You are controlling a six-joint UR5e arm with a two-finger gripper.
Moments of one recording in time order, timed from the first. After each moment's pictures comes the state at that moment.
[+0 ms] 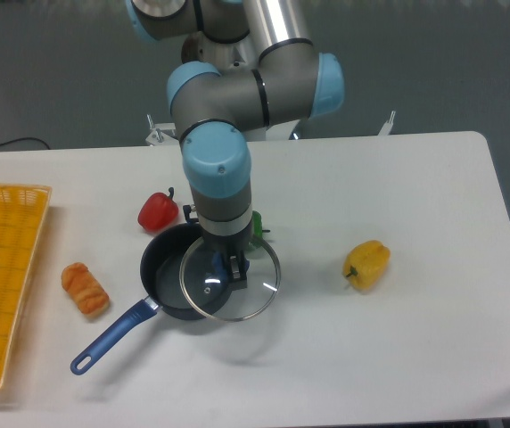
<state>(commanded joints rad) 2.33 -1.91 -1.54 -1.23 1.56 1.63</state>
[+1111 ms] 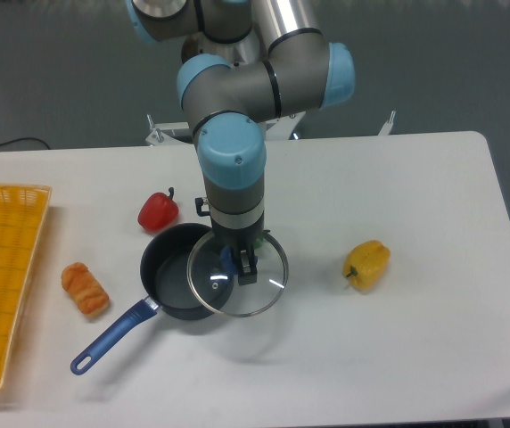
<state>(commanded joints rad) 2.35 -1.90 -1.54 -1.24 1.55 1.67</state>
